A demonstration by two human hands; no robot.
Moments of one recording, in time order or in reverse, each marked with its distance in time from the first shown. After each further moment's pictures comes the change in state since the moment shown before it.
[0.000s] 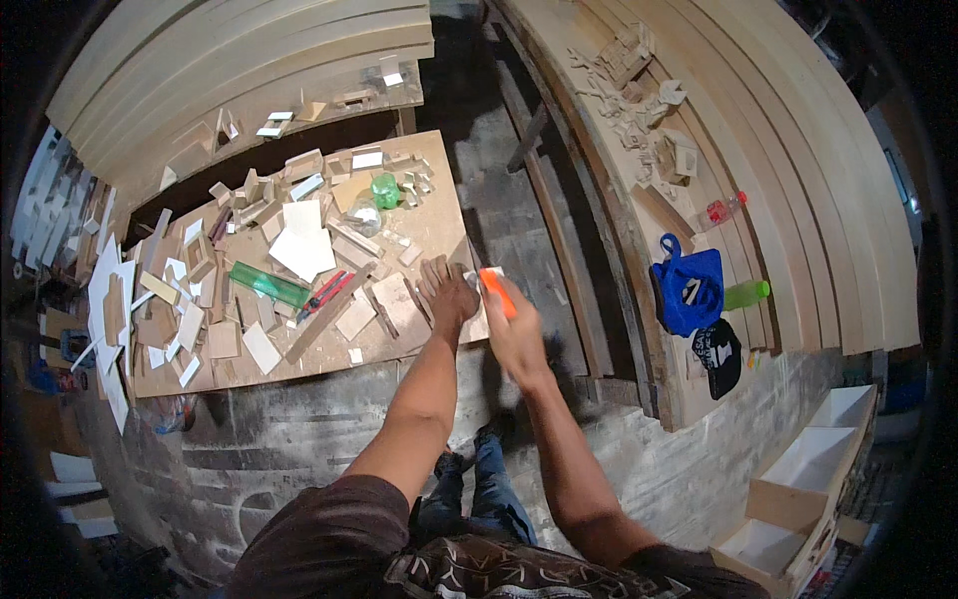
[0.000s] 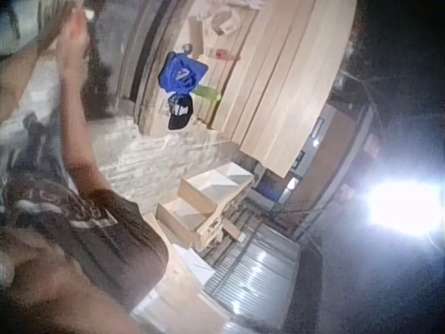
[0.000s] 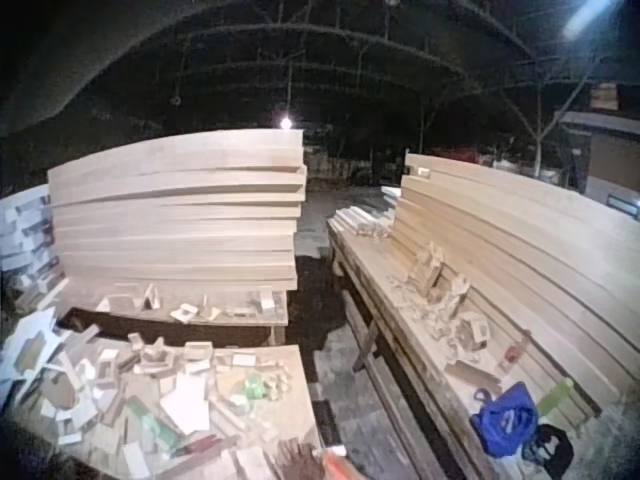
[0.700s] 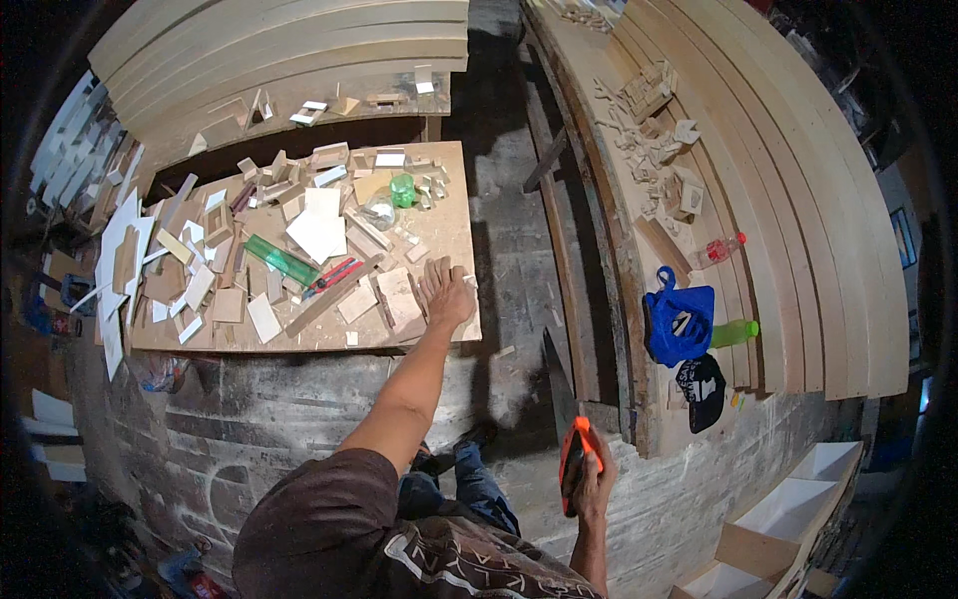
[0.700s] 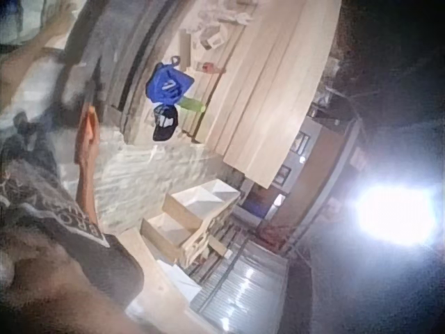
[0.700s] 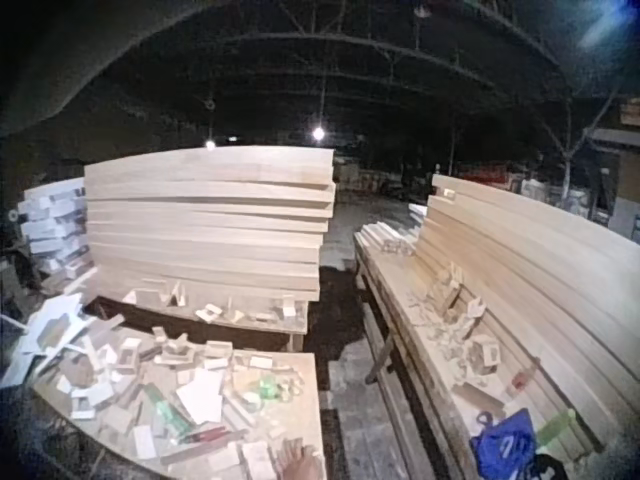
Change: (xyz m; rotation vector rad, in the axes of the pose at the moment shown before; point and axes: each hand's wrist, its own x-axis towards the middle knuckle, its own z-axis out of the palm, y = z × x) left_hand -0.014 0.002 -0.013 0.036 0.132 0.005; right_hand -0.214 0.035 -0.184 0.093 0.082 0.410
